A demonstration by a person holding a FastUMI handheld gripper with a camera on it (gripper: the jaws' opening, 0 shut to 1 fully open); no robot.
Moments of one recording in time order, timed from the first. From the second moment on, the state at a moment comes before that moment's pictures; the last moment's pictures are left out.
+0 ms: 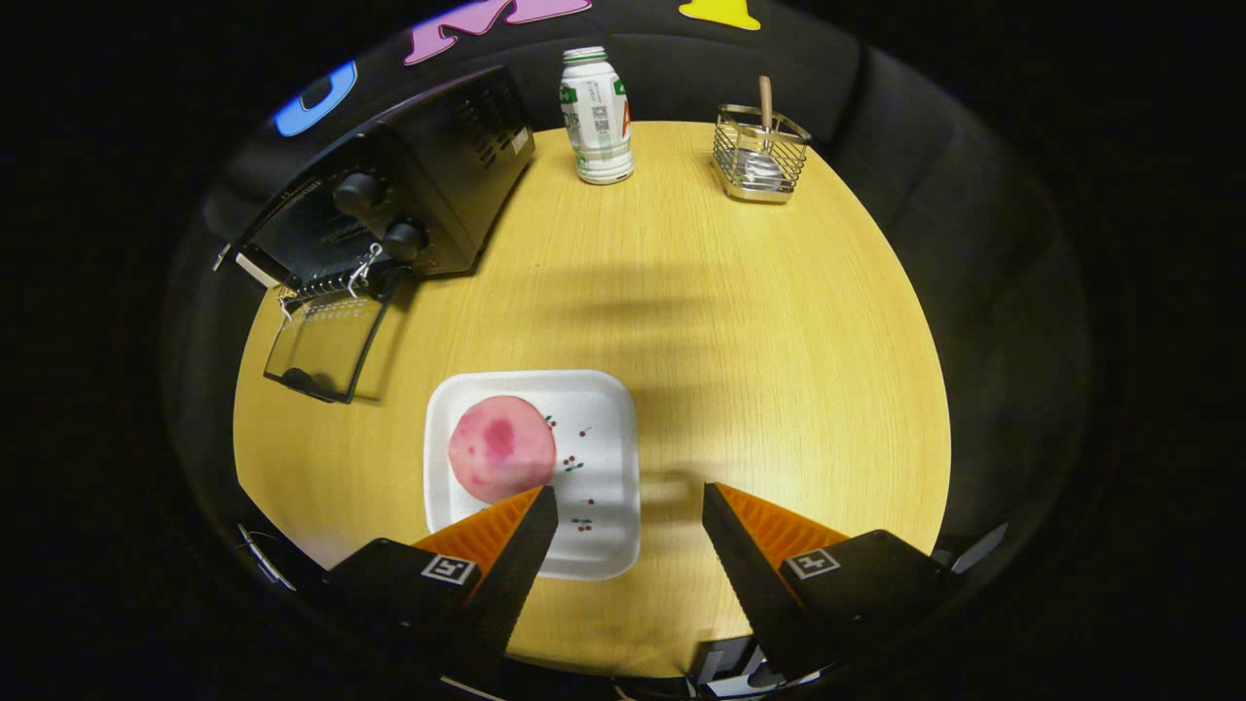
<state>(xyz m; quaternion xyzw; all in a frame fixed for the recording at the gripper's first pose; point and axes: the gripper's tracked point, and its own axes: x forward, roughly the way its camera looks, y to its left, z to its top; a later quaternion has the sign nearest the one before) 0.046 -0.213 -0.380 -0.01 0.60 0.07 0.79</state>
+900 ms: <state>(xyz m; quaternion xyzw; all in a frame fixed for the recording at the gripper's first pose) 0.032 -0.203 -0.413 0.05 0.65 0.07 0.75</state>
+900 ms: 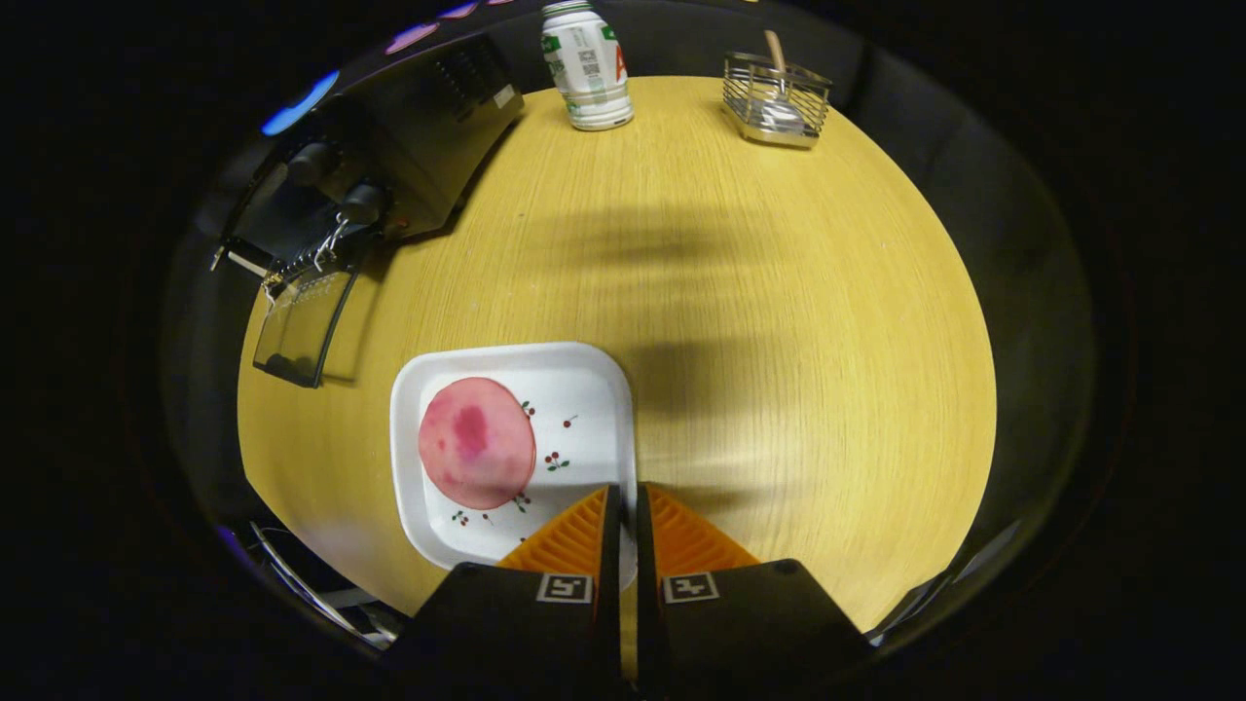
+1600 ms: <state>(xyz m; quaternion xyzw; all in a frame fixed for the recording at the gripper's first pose) -0.006 -0.180 -0.393 0.21 0.63 0.04 0.75</state>
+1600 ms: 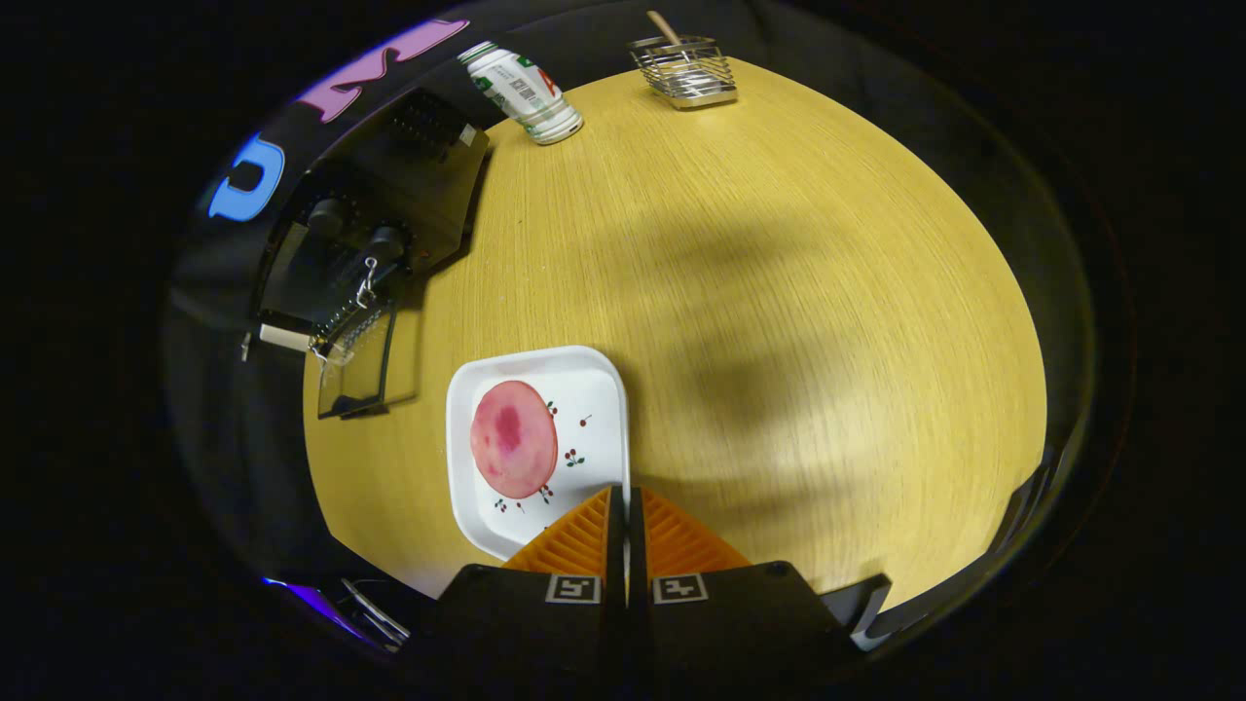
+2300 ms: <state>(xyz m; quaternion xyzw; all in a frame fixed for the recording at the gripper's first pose) -0.096 -0.138 -0.327 0.46 0.51 -0.08 0.72</state>
